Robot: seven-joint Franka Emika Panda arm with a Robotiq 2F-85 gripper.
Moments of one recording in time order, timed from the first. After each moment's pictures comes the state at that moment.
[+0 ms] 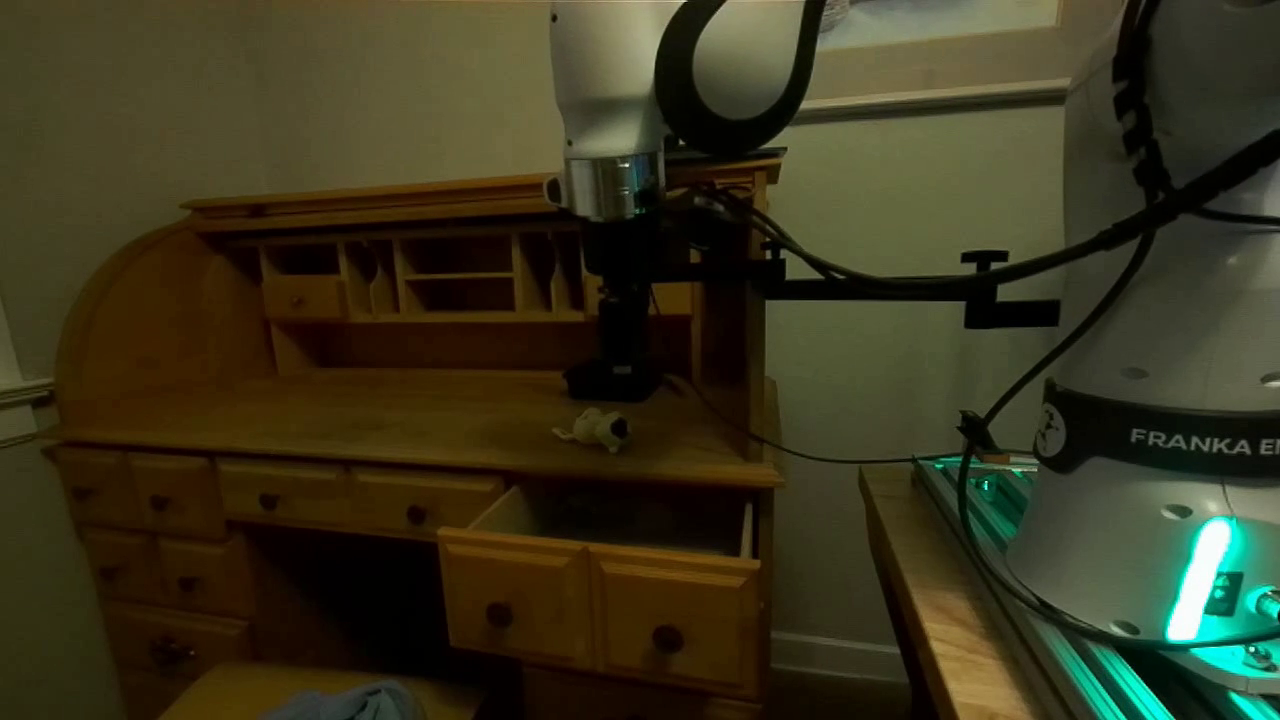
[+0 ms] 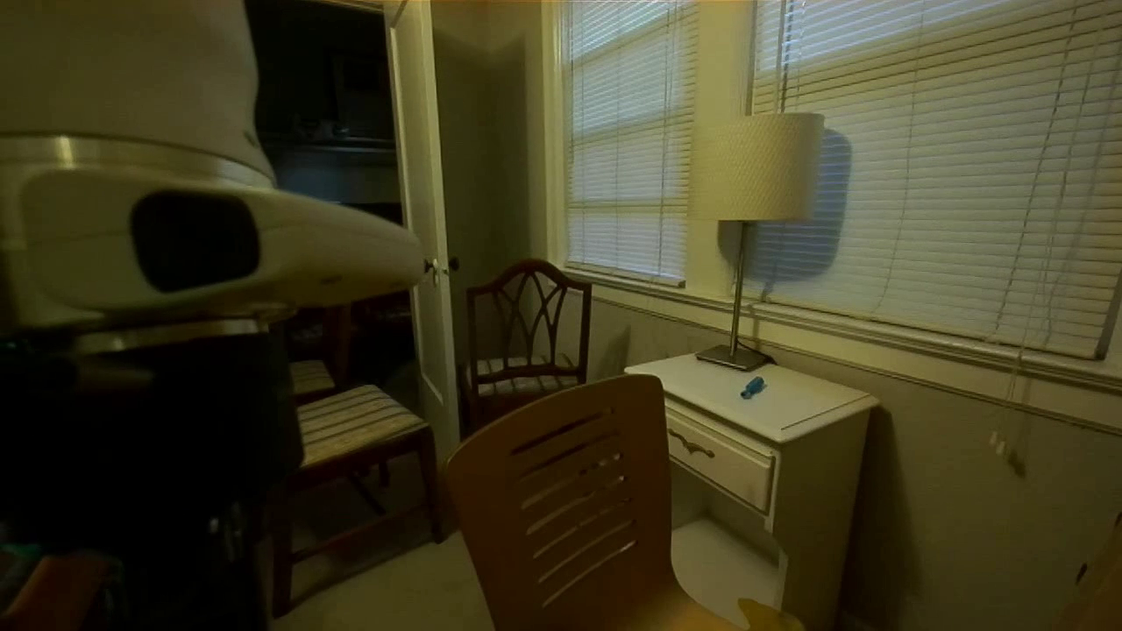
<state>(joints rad) -0.23 -0.19 0.00 -2.75 -0.56 2.61 0.14</state>
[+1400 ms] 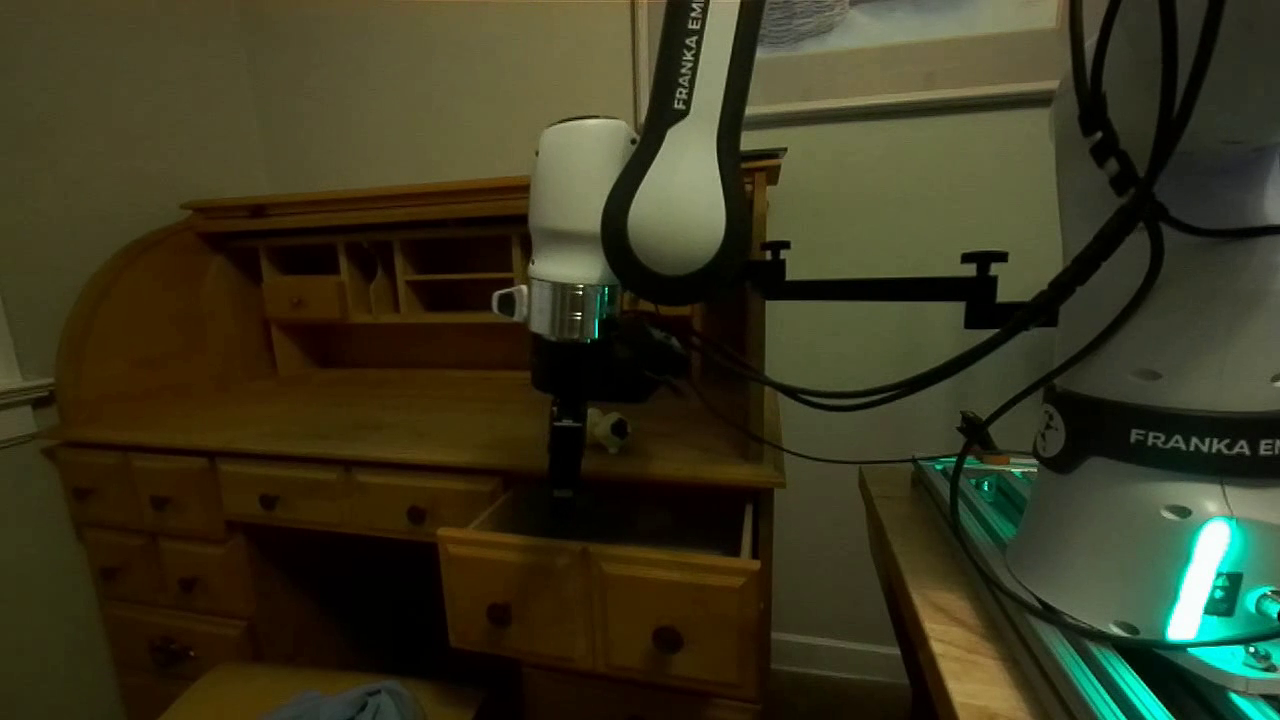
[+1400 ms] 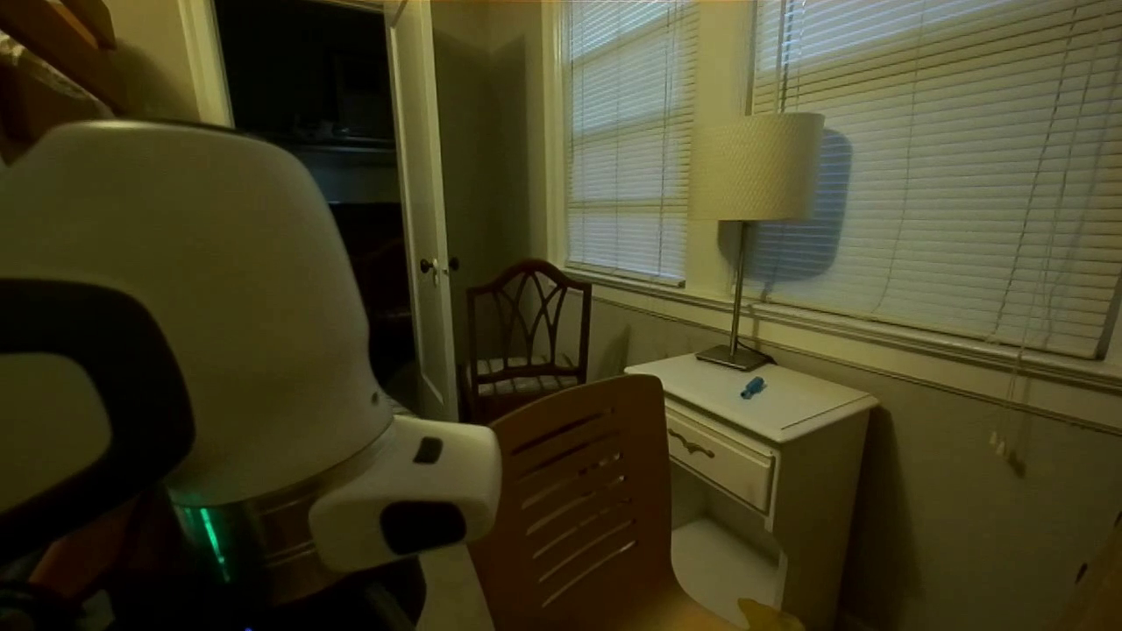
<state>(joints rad) -0.13 0.25 -0.05 -2.66 -0.34 3.07 -0.19</state>
